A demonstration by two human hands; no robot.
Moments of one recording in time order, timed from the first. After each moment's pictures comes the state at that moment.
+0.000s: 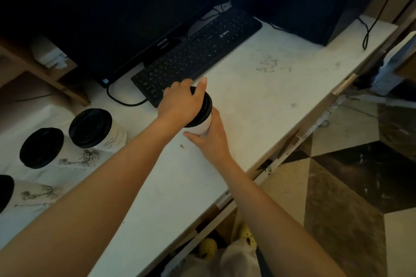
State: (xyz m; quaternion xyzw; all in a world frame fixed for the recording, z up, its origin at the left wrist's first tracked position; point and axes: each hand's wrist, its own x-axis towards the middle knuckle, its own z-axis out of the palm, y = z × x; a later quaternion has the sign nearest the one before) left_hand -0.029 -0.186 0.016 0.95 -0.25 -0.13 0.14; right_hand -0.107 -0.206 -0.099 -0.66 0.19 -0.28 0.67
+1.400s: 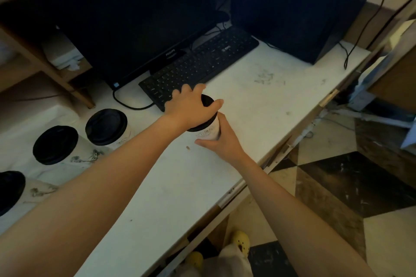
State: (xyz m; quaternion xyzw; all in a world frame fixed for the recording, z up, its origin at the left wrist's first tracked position) left_hand -0.030 -0.162 0.044 0.92 -0.35 -0.16 0.06; right_hand -0.123 -0.216 -0.082 -0.71 0.19 -0.18 0.65
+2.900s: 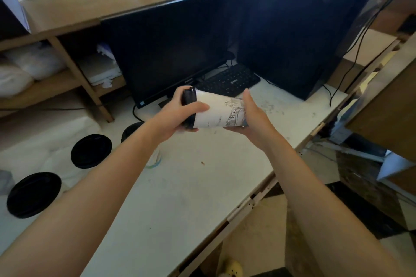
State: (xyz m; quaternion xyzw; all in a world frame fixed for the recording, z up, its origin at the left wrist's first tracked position) left_hand 0.006 -0.072 0.109 0.70 -0.20 -0.38 0.57; right_hand -0.119 -0.217 0.081 -0.57 0.33 -0.14 0.74
